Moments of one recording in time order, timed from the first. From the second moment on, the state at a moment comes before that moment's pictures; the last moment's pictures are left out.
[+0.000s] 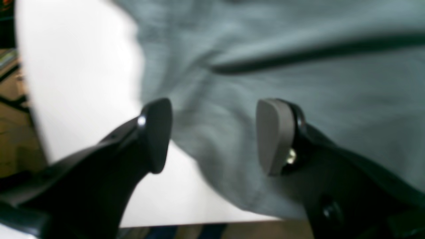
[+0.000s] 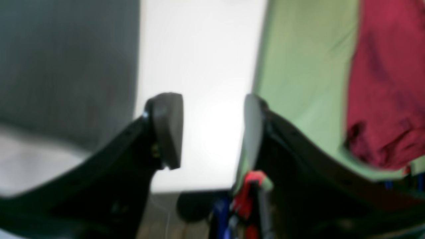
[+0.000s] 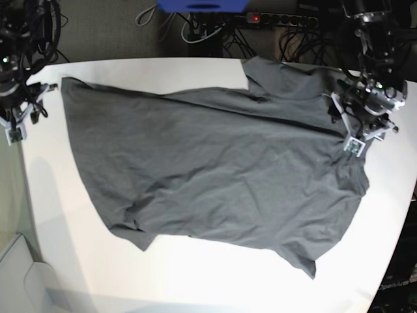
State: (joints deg) left arm 11.5 -14.4 -20.4 101.6 1.3 -34.7 51.9; right arm -15.7 10.4 39.5 113.1 -0.5 40.1 -50.9
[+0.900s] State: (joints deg) left arm -7.3 -15.3 -21.7 66.0 15.7 -32.7 27.4; right arm -11.4 6.7 29.6 112.9 -8.4 40.1 -51.2
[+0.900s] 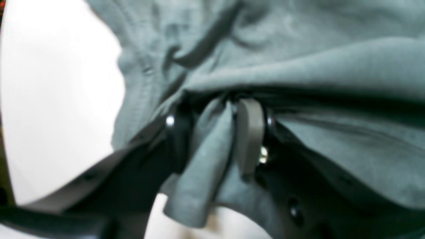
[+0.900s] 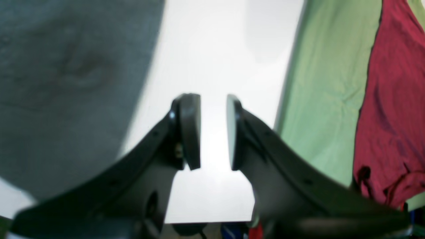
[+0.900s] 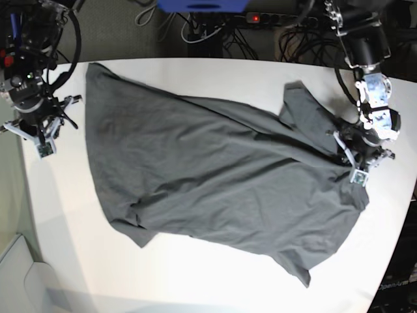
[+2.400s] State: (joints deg) left arm 3.2 -7.9 -20.8 101.6 21.0 -34.7 48.0; right arm 19.3 3.2 0.6 79.0 -8.7 40.2 -49.0
